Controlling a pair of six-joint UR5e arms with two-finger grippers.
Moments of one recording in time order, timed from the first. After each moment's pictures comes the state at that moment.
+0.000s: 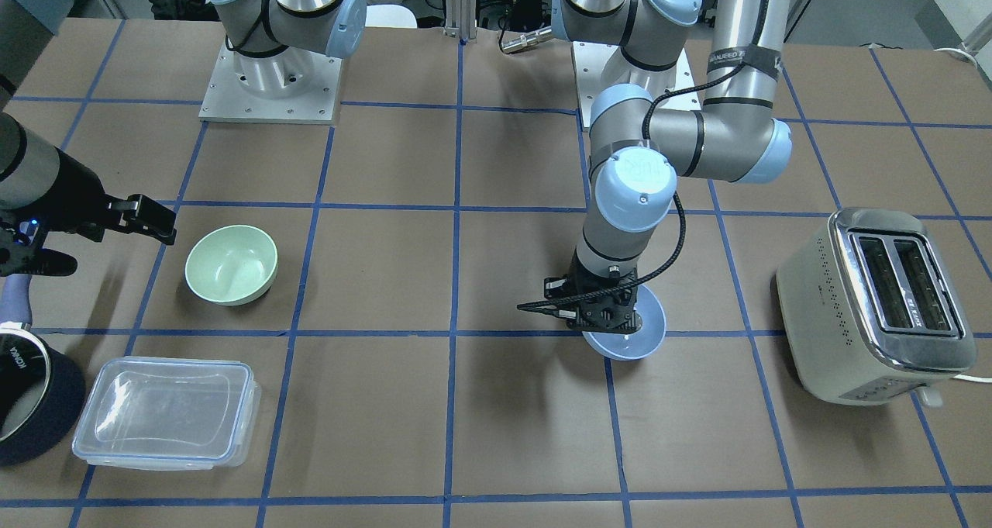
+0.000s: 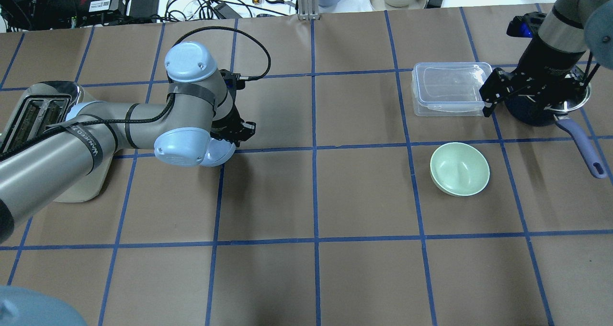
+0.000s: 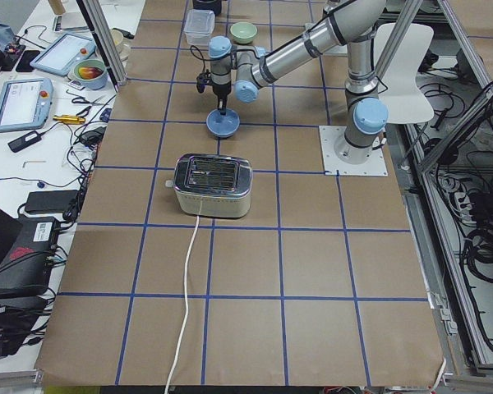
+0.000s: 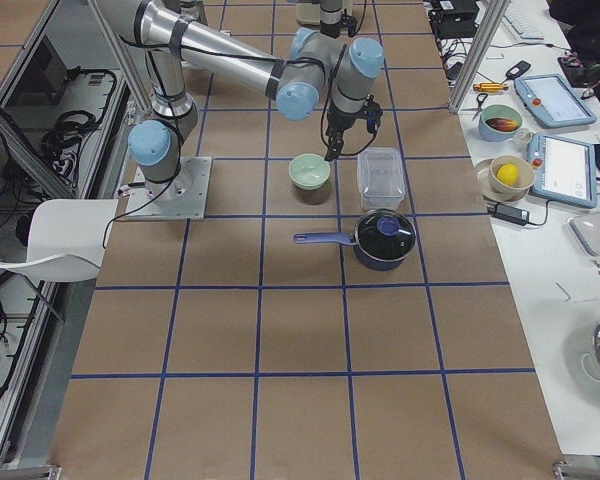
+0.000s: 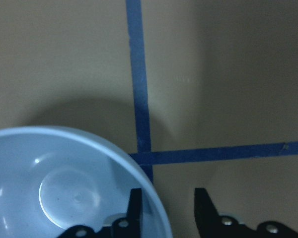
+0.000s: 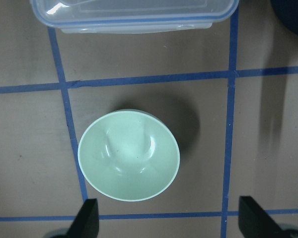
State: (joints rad) left arm -1.70 -1.92 -1.85 -0.89 1.58 -0.07; right arm 1.26 -1.40 1.69 -1.65 -1.57 -0.25
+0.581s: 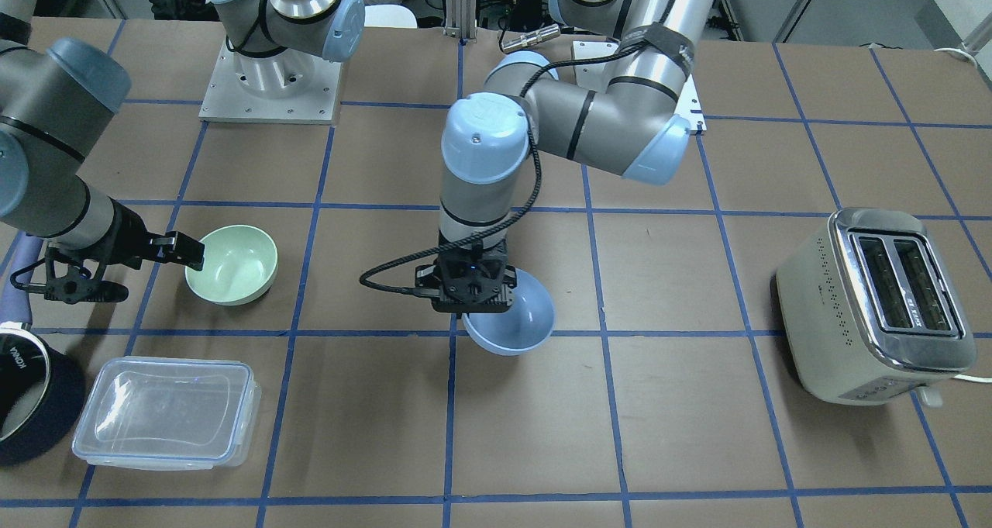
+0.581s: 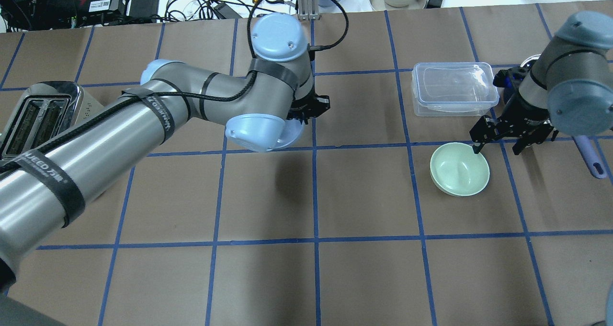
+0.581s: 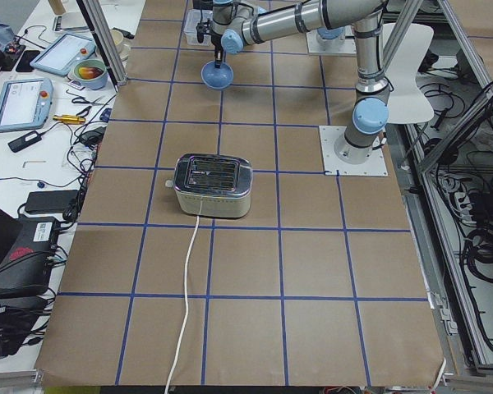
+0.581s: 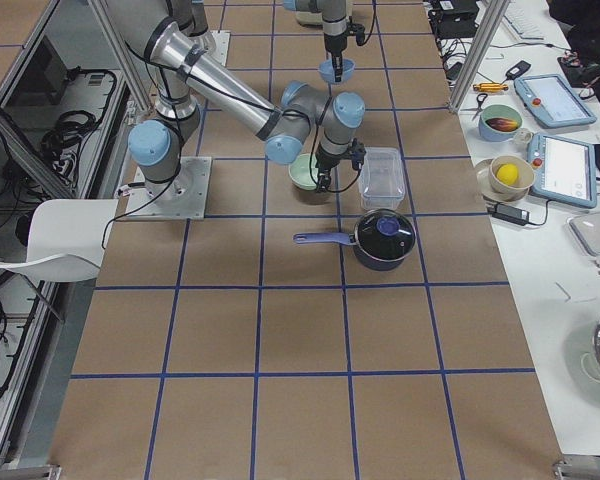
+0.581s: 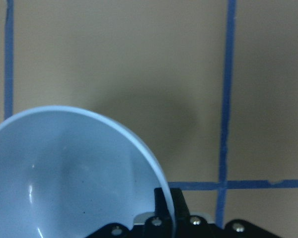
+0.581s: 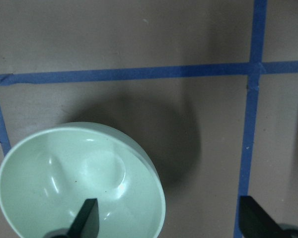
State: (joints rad) left arm -1.98 -2.01 -1.63 -0.90 1.58 -0.45; right arm 1.21 -1.34 1.94 -1.96 -1.57 -0.33
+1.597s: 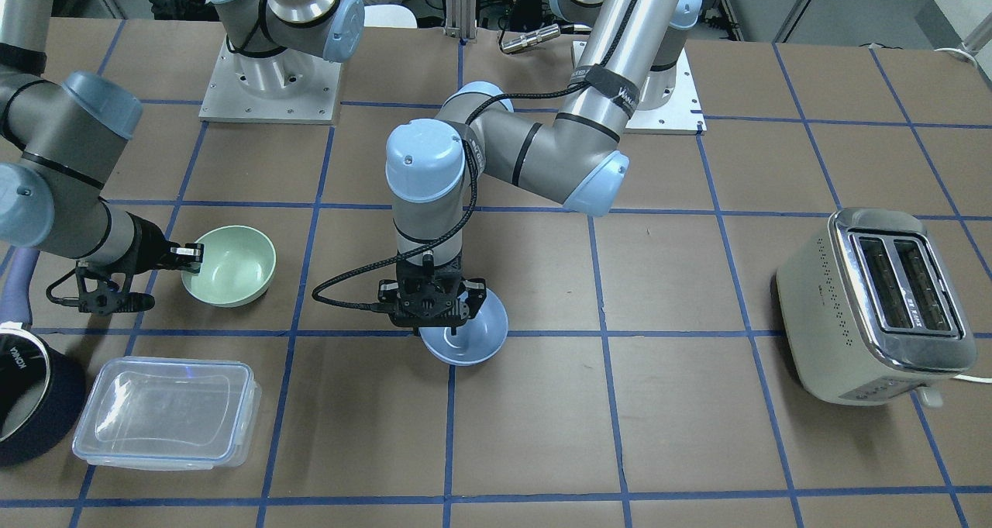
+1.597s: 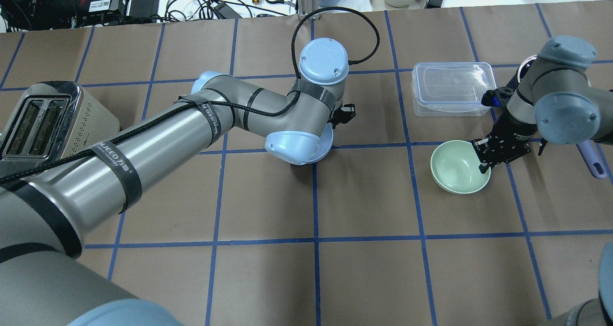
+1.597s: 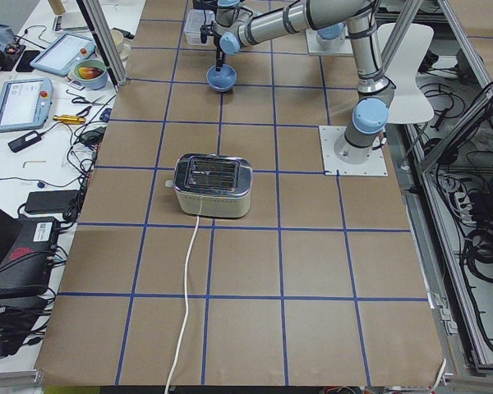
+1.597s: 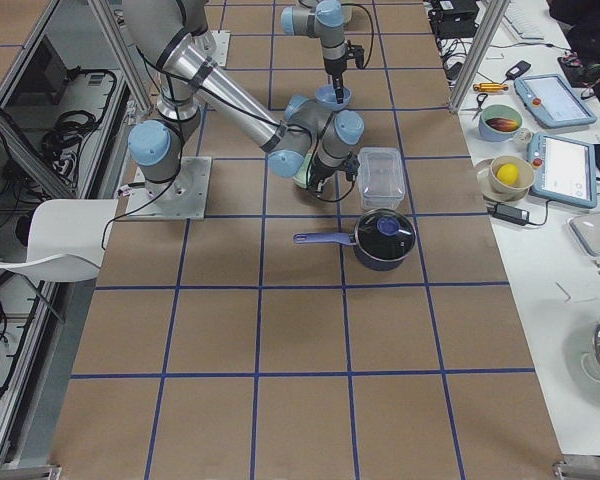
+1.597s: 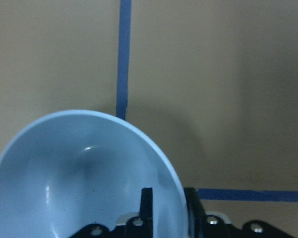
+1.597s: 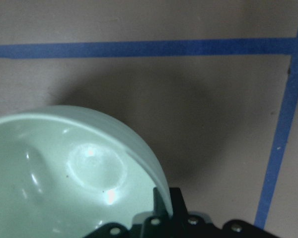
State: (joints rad) left arm -1.99 -2.08 -1.60 -0.83 1.65 -0.42; right arm 1.21 -1.29 1.91 -1.90 -1.56 -0.35
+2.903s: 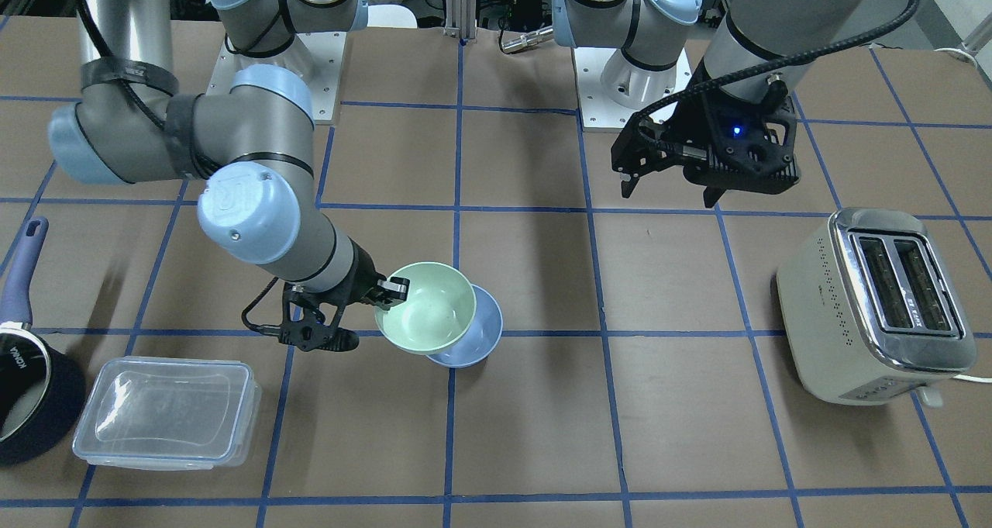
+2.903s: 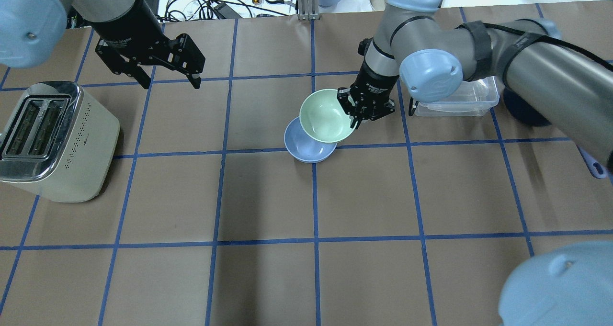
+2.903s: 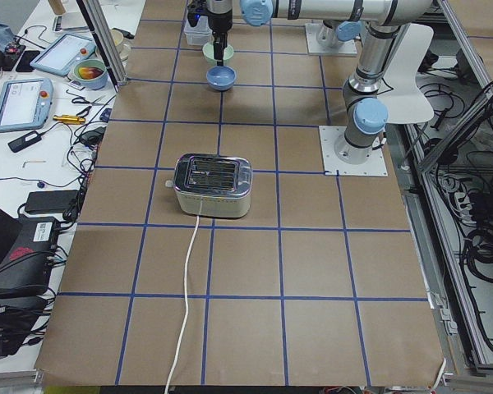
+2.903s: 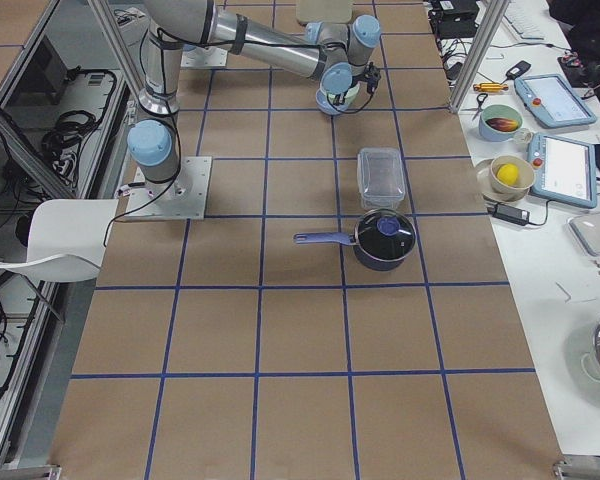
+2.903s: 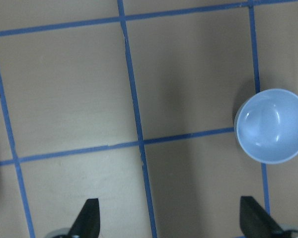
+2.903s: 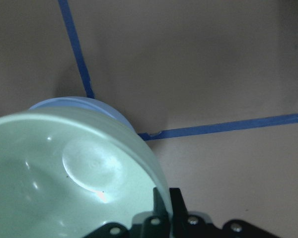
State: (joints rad) left arm -1.57 -1.63 -1.49 -1.59 1.52 0.08; right arm 1.72 -1.17 1.61 -1.89 -1.32 0.32
